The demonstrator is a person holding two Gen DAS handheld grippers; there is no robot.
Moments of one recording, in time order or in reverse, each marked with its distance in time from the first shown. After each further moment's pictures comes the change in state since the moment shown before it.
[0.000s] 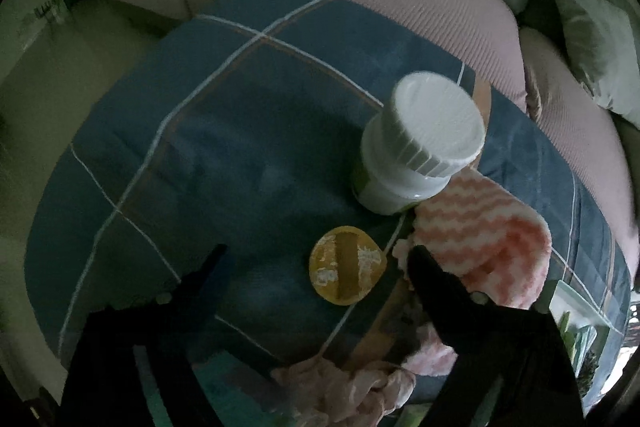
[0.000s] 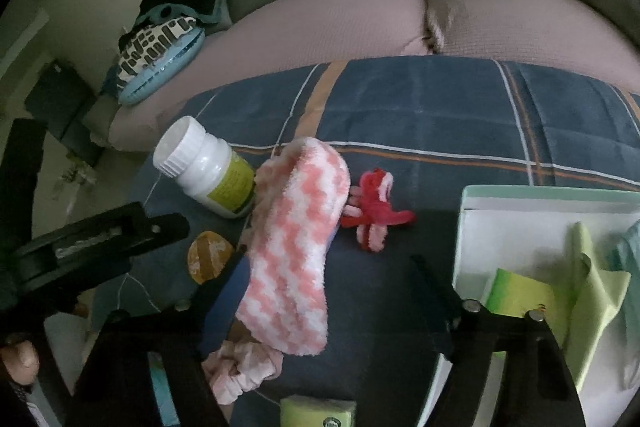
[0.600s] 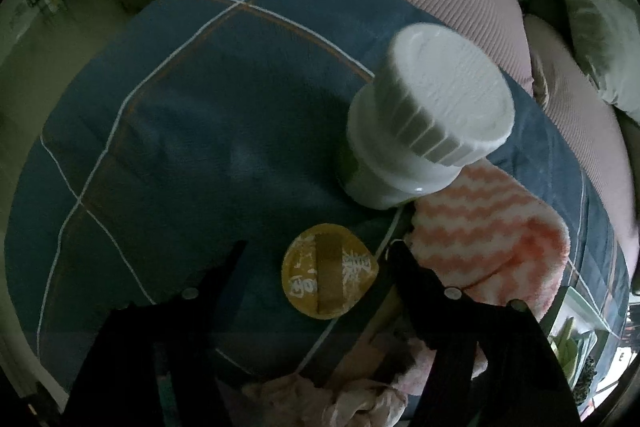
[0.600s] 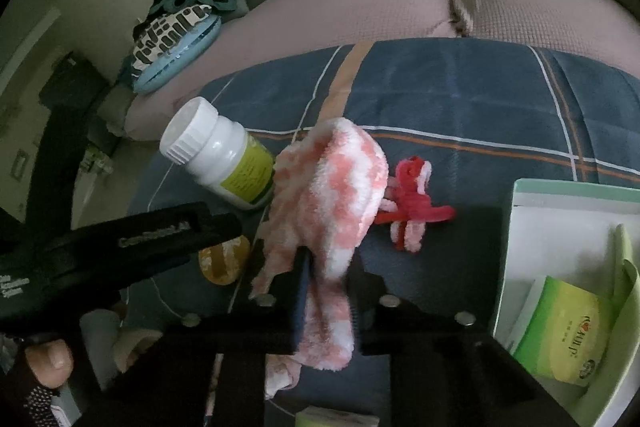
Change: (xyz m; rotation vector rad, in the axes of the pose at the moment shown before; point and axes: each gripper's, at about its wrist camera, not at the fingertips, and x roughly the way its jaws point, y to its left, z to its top) left arm 0.035 -0.012 0.006 -0.006 0.058 -0.015; right arm 0.020 0.006 -0.002 -0.016 0.033 0.074
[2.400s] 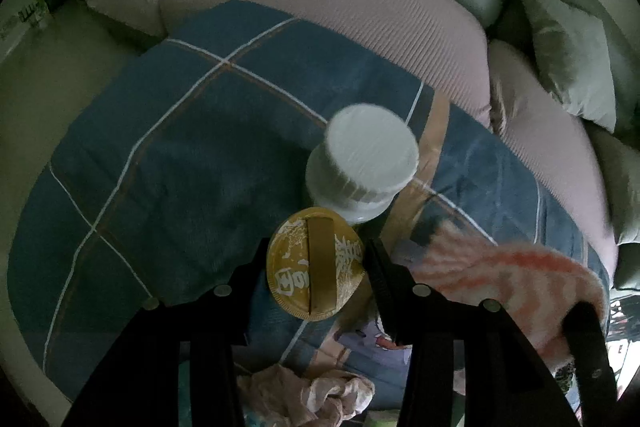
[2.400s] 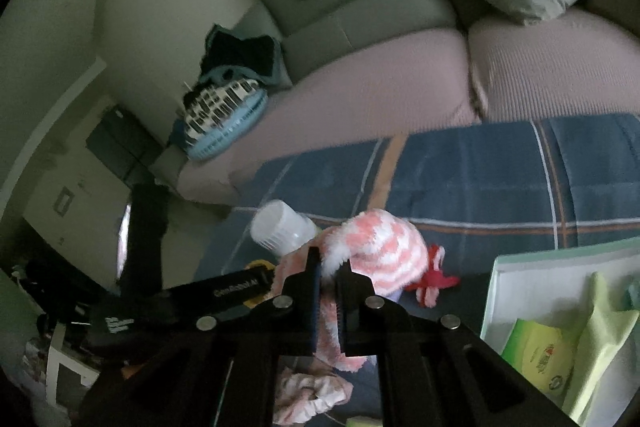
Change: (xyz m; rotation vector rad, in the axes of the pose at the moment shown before) left arm -0.058 -0.002 -0.013 0.034 -0.136 -0.082; right arm -0.092 0.002 0.019 0.020 -0.270 0.195
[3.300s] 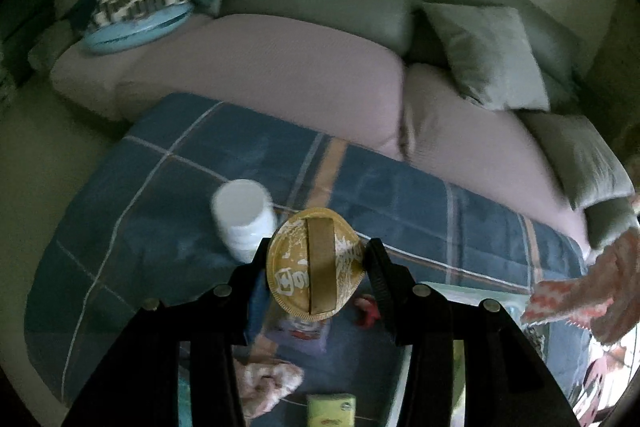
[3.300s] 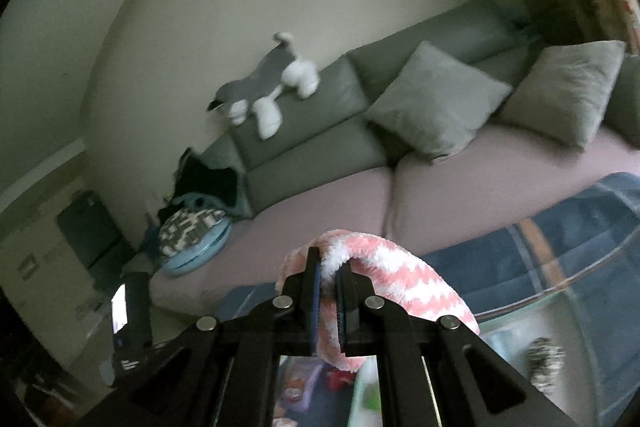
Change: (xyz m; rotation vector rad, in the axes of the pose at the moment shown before) left arm -0.085 -0.083 -0.012 0.217 -0.185 -0.114; right arm -0.205 -0.026 0.026 0.045 -0.446 -0.210
